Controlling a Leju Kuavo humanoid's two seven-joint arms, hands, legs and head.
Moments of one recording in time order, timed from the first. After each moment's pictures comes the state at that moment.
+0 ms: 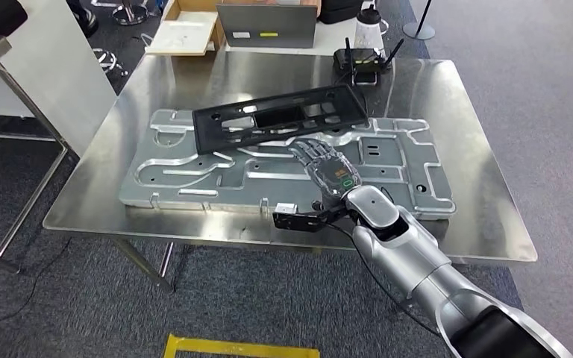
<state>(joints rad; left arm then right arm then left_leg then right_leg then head) -0.07 -0.08 1.15 -0.25 -1.22 -0.09 -0.36 -0.79 -0.06 0.74 -0.99 1.06 -0.14 0.03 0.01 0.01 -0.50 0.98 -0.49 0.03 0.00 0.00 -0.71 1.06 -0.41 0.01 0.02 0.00</state>
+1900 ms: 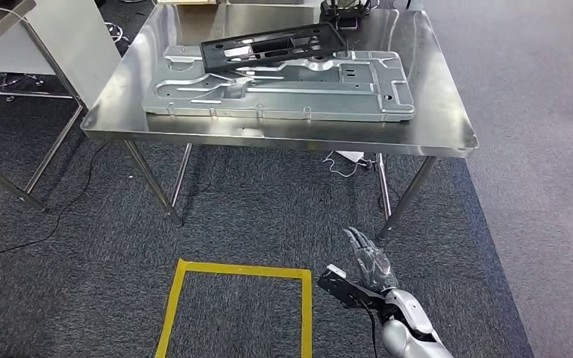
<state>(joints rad) -0.05 -0.11 1.20 -0.27 -1.15 -0.09 -0.37 -0.22 -0.09 0.42 -1.11 0.76 -0.33 -0.04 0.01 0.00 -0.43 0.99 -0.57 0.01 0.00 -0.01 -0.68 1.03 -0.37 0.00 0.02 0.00</state>
